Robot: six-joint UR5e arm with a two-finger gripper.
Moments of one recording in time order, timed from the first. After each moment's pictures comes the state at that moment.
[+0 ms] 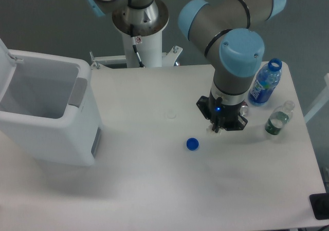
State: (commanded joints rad) arm 2.57 -1.95 -1.35 -1.37 1.54 1.16
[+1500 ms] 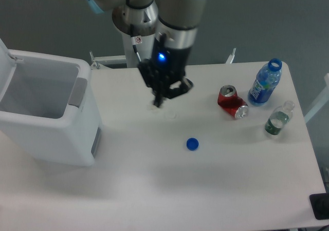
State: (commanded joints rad) arm 2.41 -1.60 -1.48 -1.39 1.17 0.93
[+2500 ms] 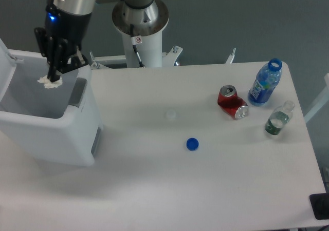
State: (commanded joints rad) arm 2.16 -1.59 -1.49 -1.36 1.10 0.82
